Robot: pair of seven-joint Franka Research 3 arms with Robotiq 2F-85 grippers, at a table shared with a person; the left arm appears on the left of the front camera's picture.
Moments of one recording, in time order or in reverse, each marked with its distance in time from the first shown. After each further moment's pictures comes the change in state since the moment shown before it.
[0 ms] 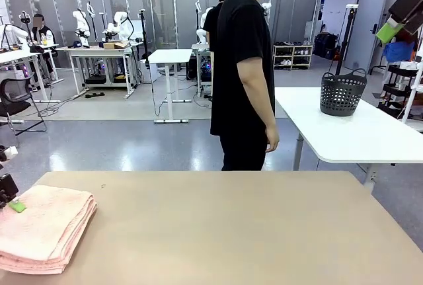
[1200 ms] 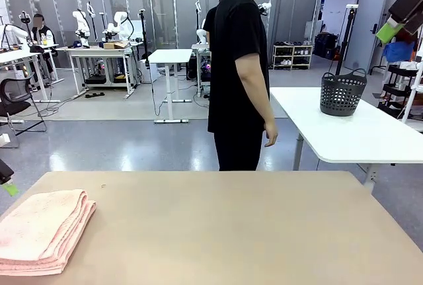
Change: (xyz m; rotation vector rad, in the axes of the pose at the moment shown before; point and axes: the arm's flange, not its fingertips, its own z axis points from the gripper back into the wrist) left arm -0.012 -0.035 0.037 0.165 -0.012 0.056; right arm 0.000 0.000 0.000 0.000 0.000 0.000
